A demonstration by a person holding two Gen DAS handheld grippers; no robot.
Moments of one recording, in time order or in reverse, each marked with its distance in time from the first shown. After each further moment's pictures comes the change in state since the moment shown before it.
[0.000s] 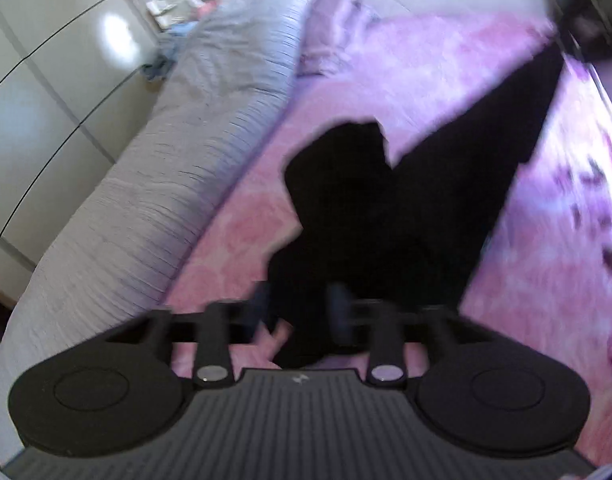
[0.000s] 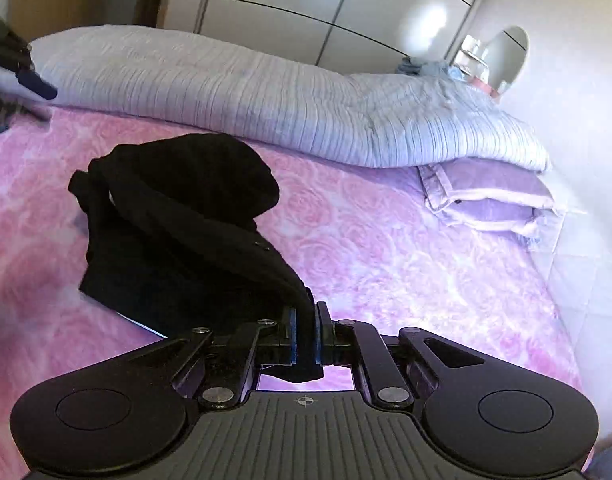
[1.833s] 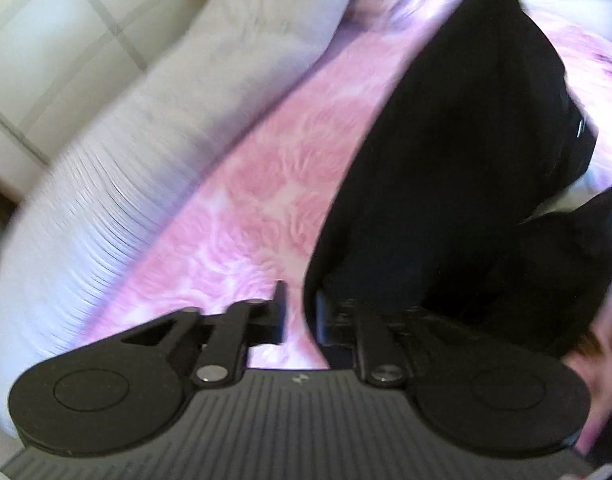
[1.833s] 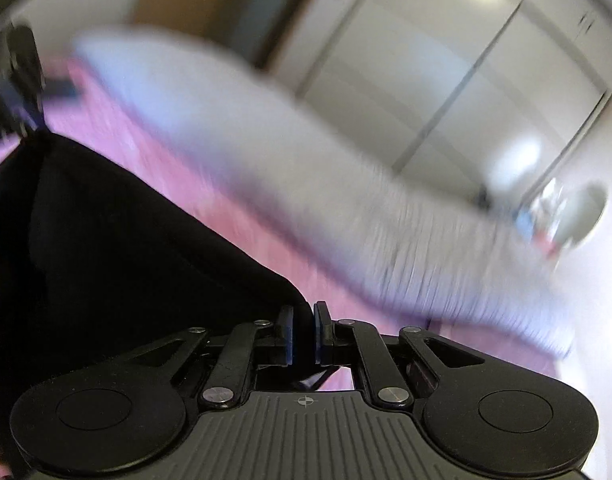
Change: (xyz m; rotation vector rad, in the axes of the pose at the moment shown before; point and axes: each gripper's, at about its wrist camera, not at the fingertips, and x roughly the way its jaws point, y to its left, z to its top) left arm 0.091 0.042 0.077 -0.404 0.288 0.016; right arm 0.100 -0.102 0.114 -0.451 -0.161 0.137
